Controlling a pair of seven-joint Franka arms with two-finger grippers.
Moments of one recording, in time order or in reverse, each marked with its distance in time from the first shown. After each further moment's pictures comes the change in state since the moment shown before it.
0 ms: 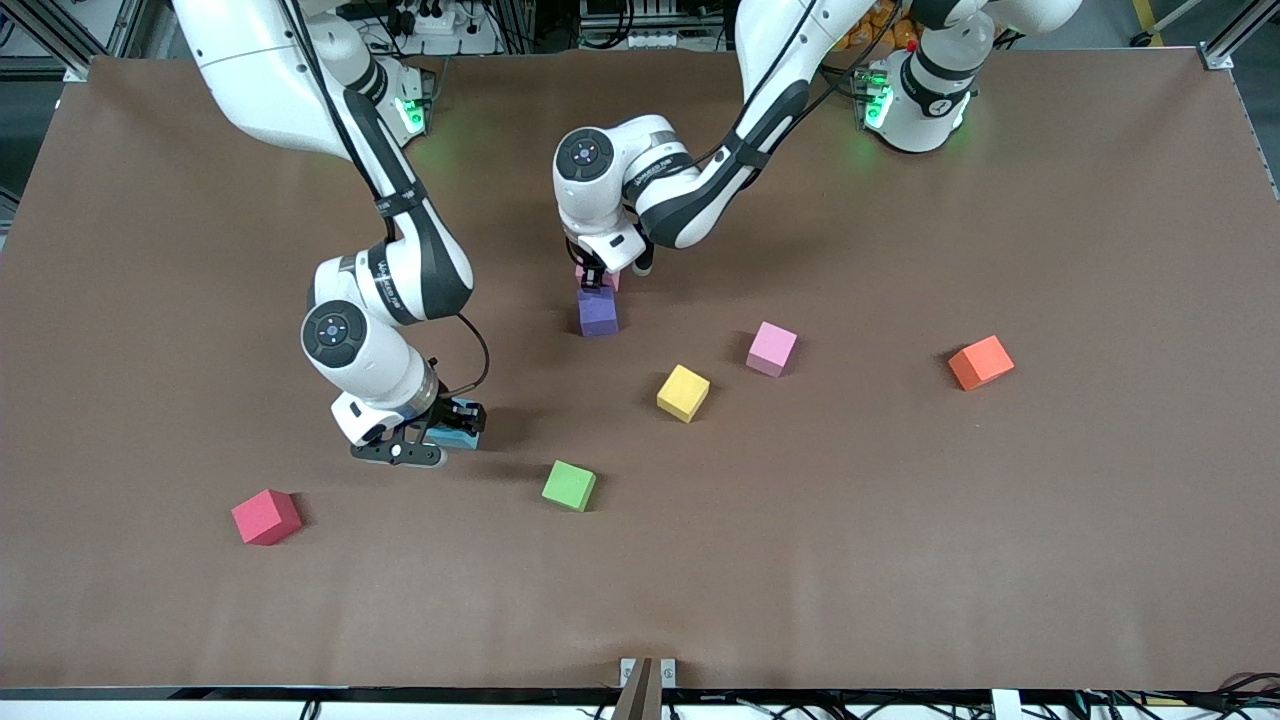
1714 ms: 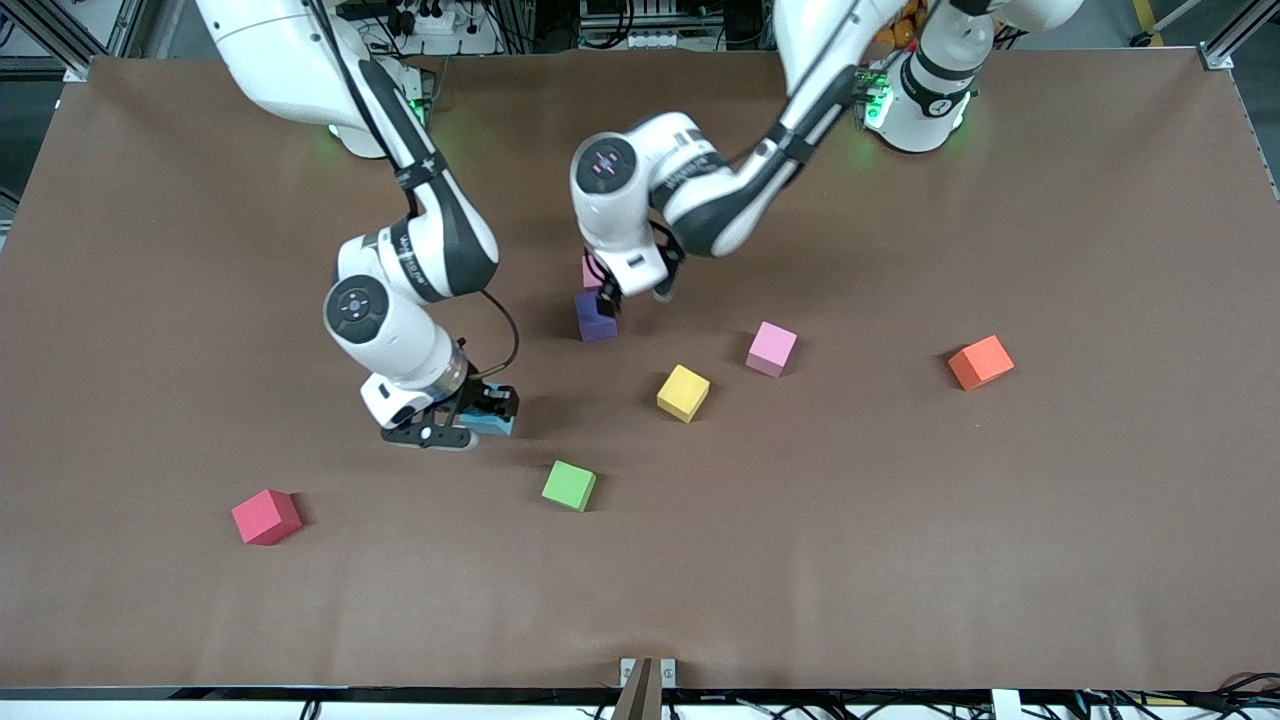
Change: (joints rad) left arm 0.148 -0.095 -0.002 0.034 0.002 -0.164 0.330; right arm 0.100 -0.038 -0.008 -0.003 0.082 -0.009 0.025
